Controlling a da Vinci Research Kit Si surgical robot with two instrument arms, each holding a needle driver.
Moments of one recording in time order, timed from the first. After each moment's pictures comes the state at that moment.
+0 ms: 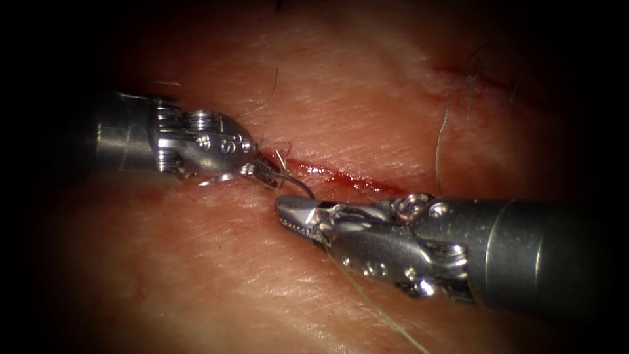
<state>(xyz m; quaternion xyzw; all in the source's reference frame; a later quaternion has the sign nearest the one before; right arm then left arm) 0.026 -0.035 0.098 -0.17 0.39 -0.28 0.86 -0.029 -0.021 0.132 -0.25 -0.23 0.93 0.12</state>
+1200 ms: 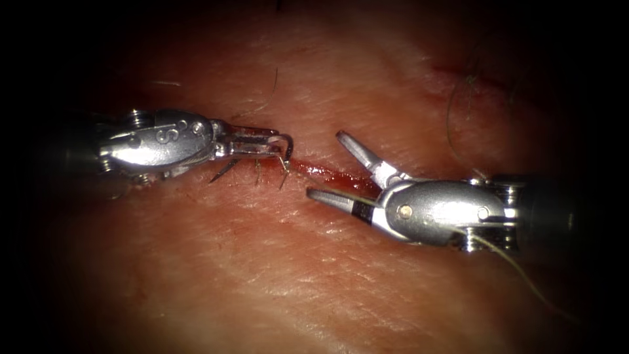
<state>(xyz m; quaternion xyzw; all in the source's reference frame) 0.022 -0.031 0.101 -0.18 0.58 0.24 0.76 -0.028 -0.021 0.130 -0.52 -0.15 0.79 0.29</state>
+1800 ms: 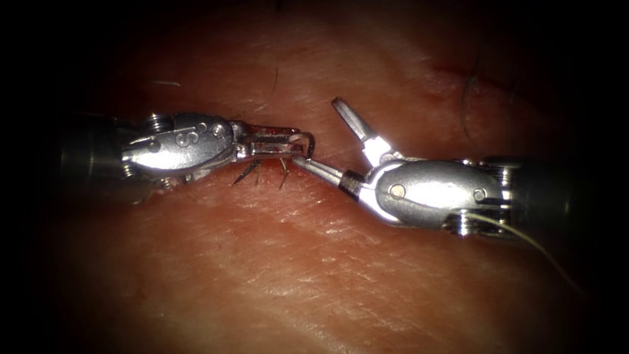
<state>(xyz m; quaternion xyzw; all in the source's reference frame) 0.024 -0.029 0.100 -0.21 0.59 0.29 0.73 -0.030 -0.021 0.130 -0.54 -0.14 0.78 0.29</state>
